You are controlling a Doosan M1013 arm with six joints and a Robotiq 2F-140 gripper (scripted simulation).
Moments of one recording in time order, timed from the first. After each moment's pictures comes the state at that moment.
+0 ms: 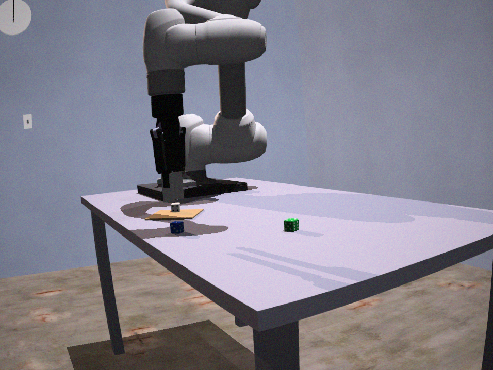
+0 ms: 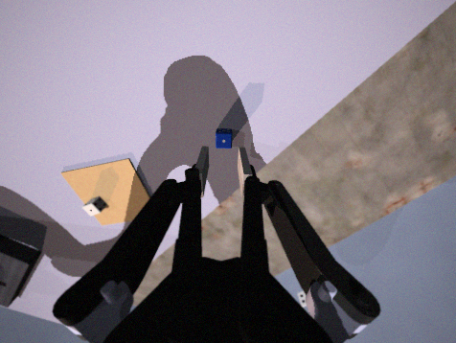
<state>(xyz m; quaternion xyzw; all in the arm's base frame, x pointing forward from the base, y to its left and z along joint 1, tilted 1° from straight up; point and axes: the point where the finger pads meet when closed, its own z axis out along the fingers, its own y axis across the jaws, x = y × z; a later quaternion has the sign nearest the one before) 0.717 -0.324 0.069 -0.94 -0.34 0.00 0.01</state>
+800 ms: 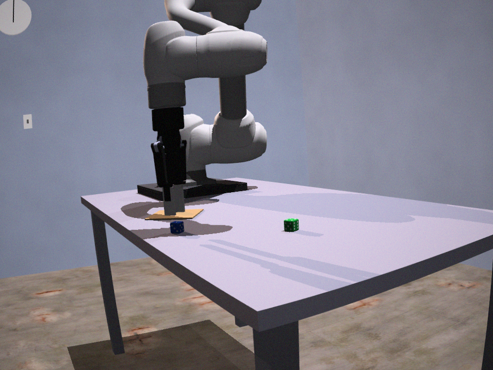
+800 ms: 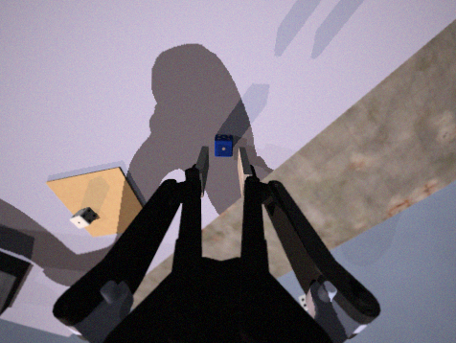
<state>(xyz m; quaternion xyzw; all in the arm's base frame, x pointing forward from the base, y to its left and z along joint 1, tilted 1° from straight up) 0.717 -0.324 0.038 -0.94 -0.34 0.00 0.01</state>
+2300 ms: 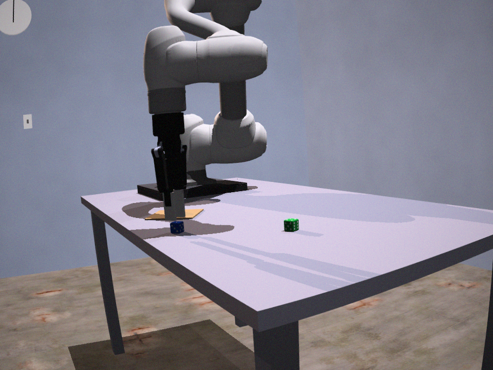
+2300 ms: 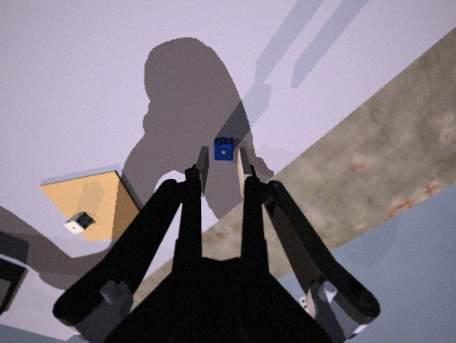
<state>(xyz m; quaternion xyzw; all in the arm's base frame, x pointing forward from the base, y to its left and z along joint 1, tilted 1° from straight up) 0.717 -0.323 0.026 -0.94 -0.34 0.00 0.01</state>
